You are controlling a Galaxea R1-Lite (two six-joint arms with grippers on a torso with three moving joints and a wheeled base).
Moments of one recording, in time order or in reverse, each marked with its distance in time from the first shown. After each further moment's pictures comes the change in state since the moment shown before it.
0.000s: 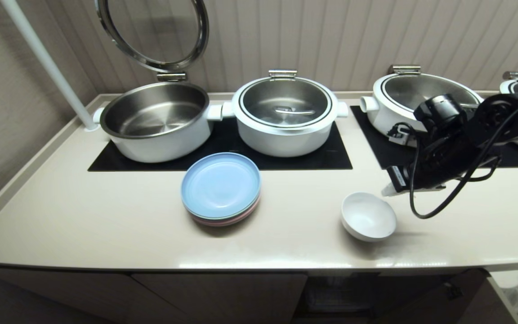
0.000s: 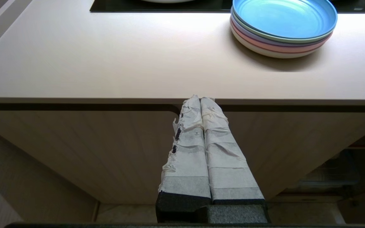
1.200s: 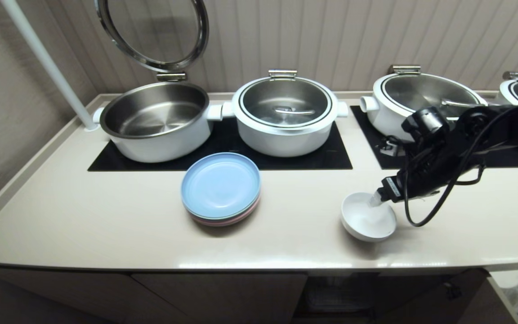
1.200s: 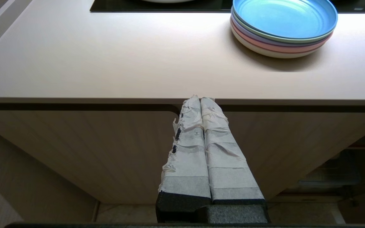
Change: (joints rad) left arm -0.001 0.000 0.000 0.000 -0.001 0.000; right arm 0.008 0.067 0.005 -0.014 -0.066 -0.091
